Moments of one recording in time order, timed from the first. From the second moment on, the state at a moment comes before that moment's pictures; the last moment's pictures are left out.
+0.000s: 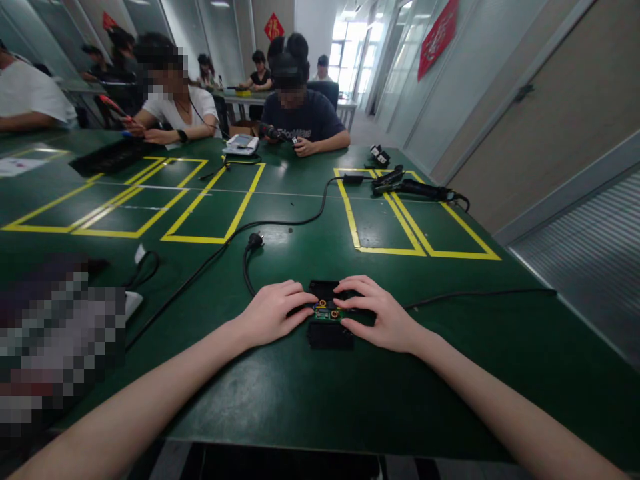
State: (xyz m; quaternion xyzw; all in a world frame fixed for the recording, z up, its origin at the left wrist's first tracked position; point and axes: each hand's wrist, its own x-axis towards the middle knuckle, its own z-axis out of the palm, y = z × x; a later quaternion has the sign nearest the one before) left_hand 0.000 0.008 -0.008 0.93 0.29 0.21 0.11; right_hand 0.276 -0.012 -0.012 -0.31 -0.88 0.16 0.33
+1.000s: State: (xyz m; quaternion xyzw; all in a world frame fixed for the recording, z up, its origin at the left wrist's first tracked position) left_hand -0.017 0.024 0.001 0.90 0.34 0.15 0.21; right_hand 0.318 0.006 0.005 -0.41 -0.82 0.33 0.22
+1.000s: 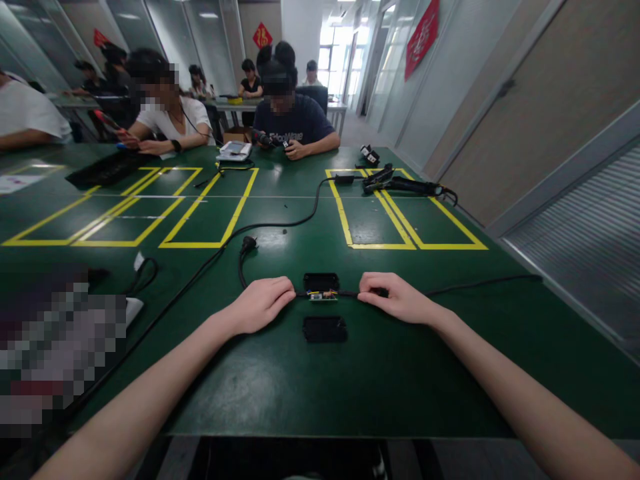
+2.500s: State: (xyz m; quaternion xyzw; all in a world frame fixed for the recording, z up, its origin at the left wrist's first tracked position) left_hand -0.017 0.021 0.002 0.87 0.34 0.21 0.29; right_hand 0.309 -0.002 0.008 -0.44 -0.78 0.41 0.18
